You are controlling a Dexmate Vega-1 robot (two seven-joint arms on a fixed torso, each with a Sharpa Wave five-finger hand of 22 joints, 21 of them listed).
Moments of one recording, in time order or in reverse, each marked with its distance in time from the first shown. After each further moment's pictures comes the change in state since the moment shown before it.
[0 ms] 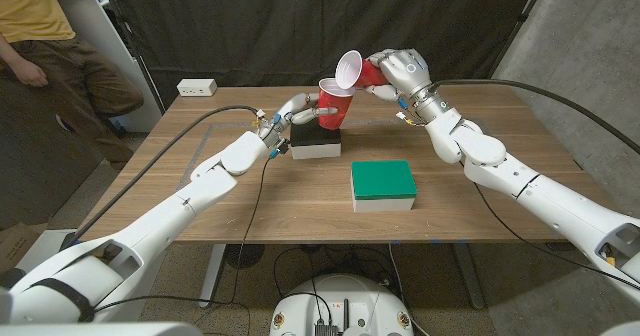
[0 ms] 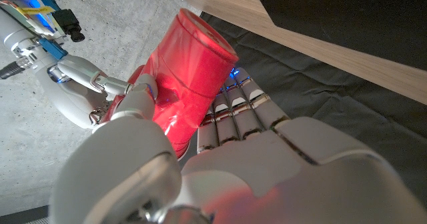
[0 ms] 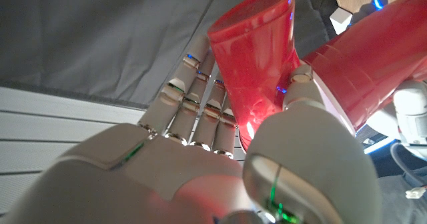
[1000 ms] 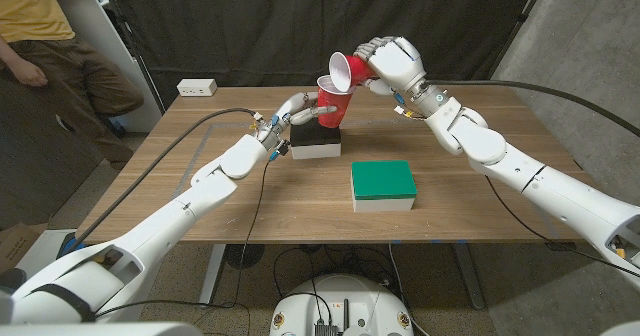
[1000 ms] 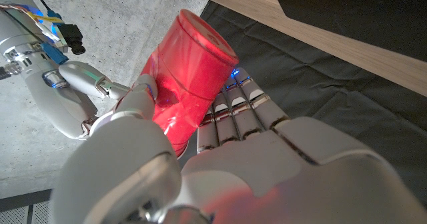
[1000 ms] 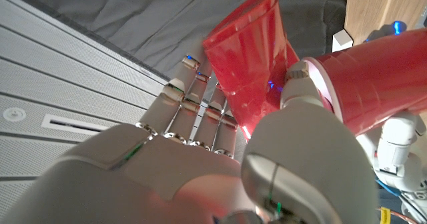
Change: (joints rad) left arm 0.025 -0.012 -0.017 0.007 -0.008 -0.055 0.021; left_hand 0.000 0.000 0.000 0.000 0.000 0.009 -0.002 -0.001 0.000 0.007 -0.004 0.000 0.000 0.008 0.002 0.000 0.000 0.000 0.000 0.000 0.000; right arm 0.046 -0.044 -0.037 -0.064 -0.284 -0.095 0.008; right_hand 0.038 0.007 0.022 -0.009 0.008 -0.036 -0.046 -0.003 0.007 -0.038 -0.038 -0.022 0.000 -0.015 0.004 -0.044 -0.009 -0.017 -0.004 0.000 -0.001
